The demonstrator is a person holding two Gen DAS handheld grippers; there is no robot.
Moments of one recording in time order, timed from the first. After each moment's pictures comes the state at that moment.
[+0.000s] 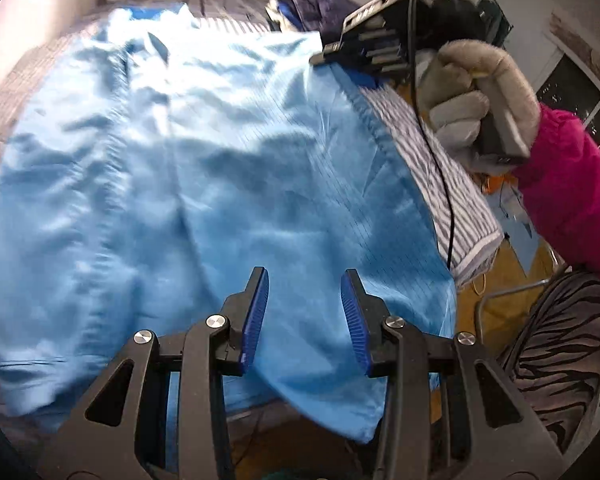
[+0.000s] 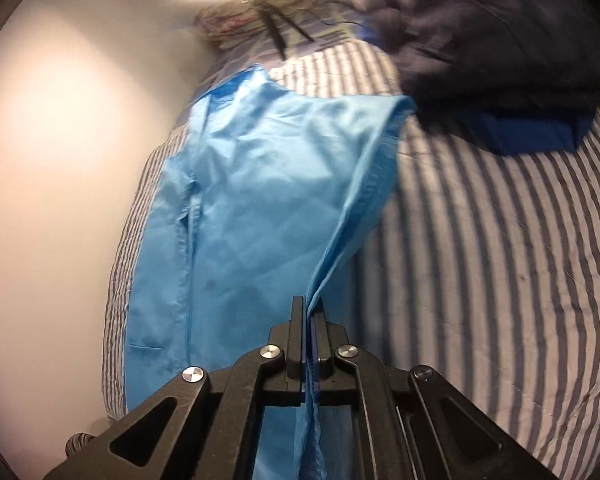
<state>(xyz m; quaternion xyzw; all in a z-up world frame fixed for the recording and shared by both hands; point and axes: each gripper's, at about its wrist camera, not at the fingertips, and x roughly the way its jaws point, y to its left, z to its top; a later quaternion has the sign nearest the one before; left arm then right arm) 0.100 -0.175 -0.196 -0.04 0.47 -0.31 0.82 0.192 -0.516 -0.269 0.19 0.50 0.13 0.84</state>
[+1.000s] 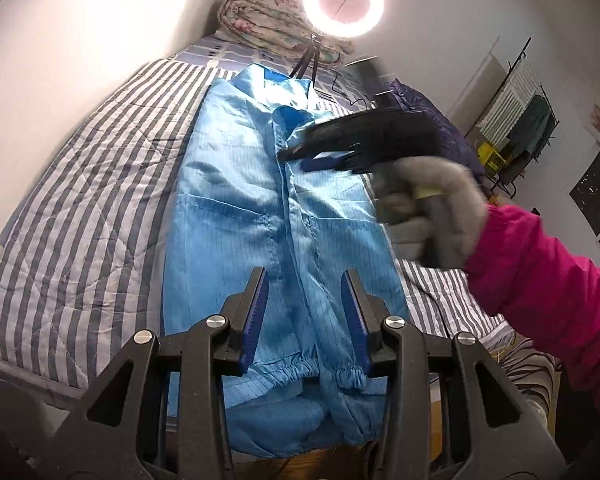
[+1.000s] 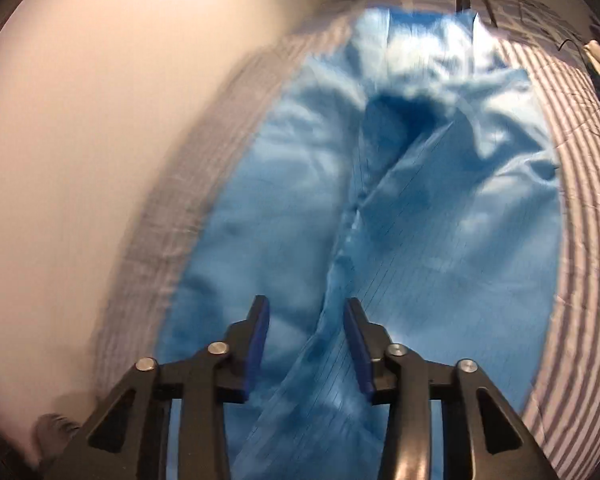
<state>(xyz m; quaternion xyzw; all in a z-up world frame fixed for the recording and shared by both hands) 0.094 -0.016 -0.156 -0.14 0.41 -0.20 0.88 0.220 -0.301 -0.293 0.07 0.51 0.26 0.82</state>
